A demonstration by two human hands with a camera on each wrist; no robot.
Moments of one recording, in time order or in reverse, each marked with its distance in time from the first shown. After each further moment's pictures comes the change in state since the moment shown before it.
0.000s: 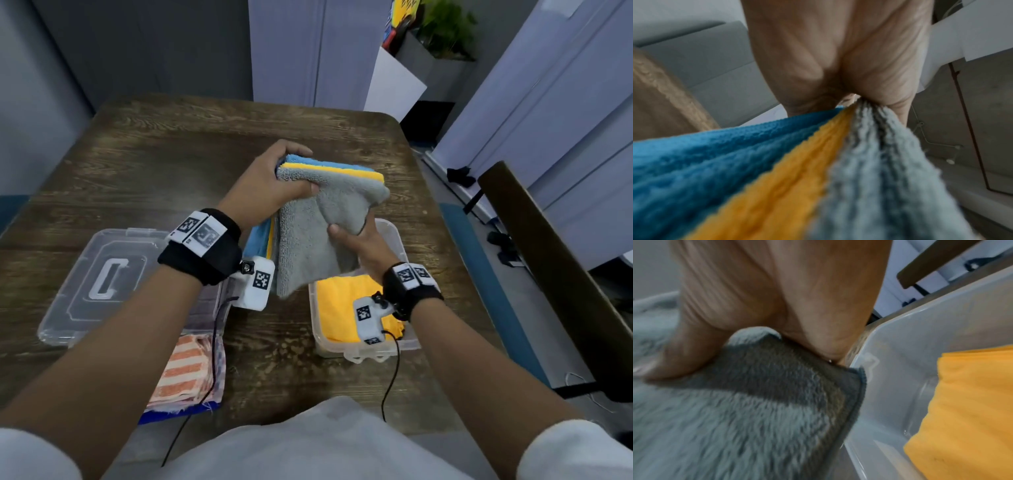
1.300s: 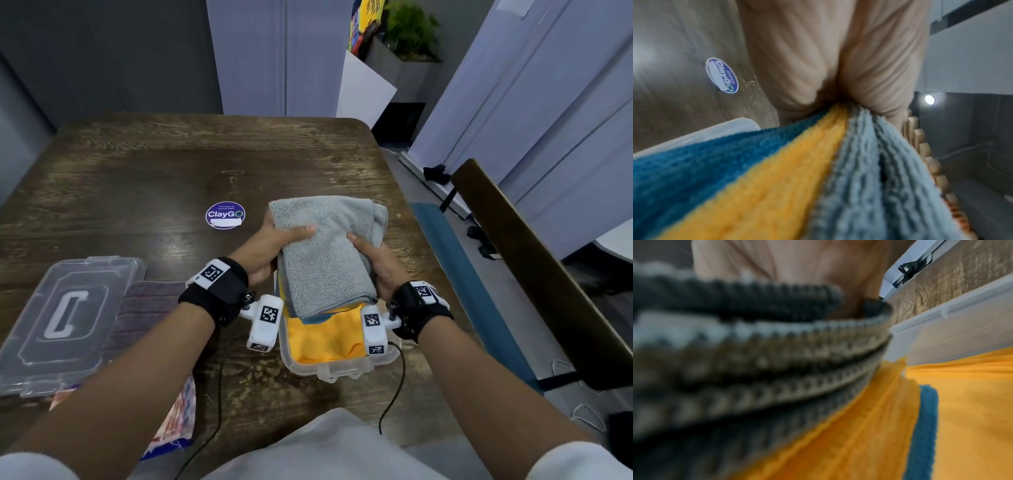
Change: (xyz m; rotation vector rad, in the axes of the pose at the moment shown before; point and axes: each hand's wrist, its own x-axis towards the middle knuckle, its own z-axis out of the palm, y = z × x) left_hand 0.024 -0.056 0.095 -0.646 -0.129 -0.406; right_hand -0.024 -0.010 -0.069 0.395 0.149 0.193
